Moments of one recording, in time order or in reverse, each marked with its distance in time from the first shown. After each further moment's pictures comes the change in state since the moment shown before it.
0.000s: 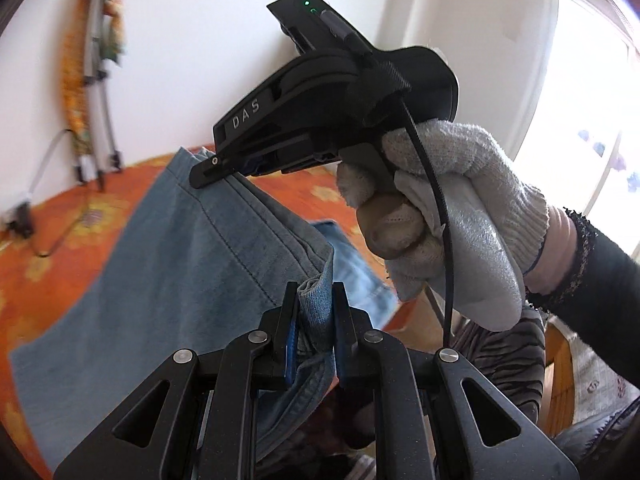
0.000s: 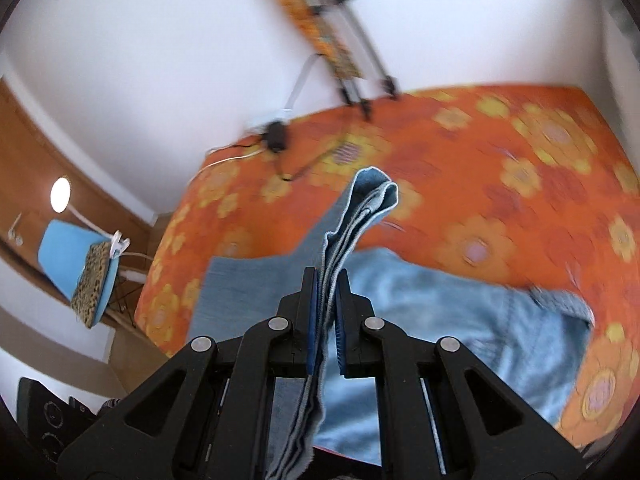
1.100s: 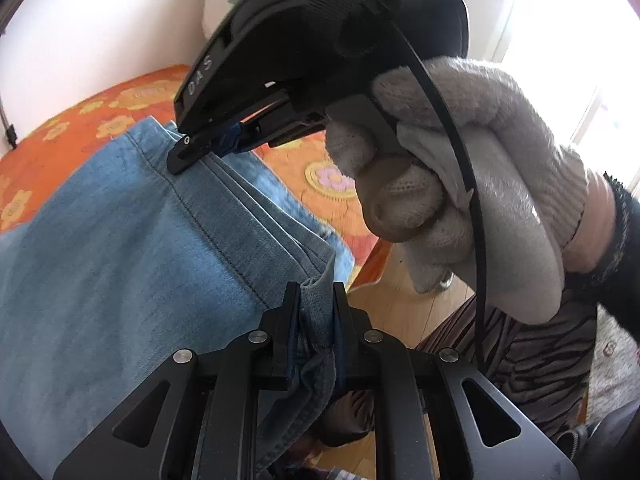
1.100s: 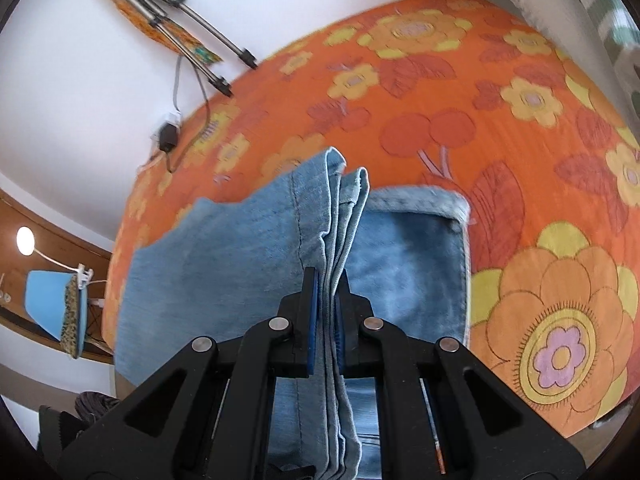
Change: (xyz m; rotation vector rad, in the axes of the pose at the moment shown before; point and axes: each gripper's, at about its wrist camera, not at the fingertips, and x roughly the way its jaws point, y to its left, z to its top) left arm 0.176 -0.037 -0.005 0.114 0.230 -0.111; right arm 0.005 -0.189 -0.082 0.223 0.029 -0.087
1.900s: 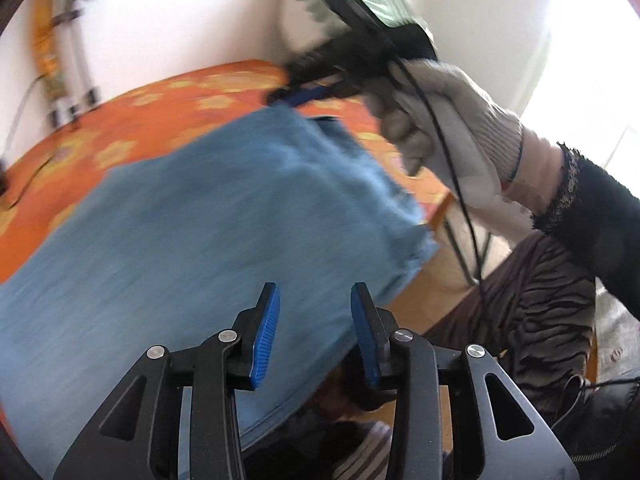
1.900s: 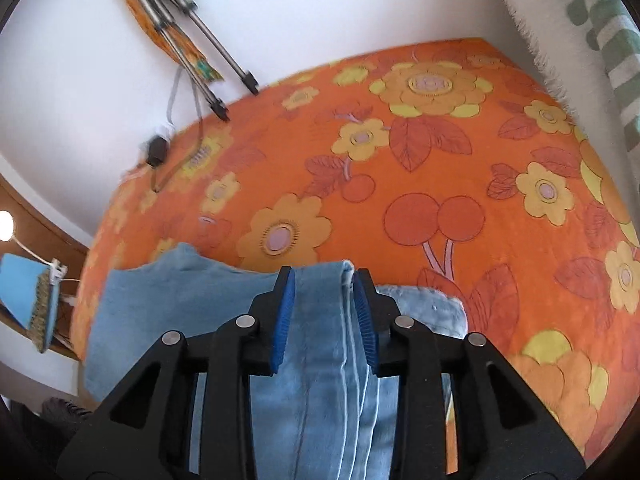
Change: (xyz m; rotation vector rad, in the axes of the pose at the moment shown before) left arm -0.080 0.067 -0.052 -0.133 -0.029 0.165; right arm 0.017 0.017 0.051 -0.125 -0.084 -0.088
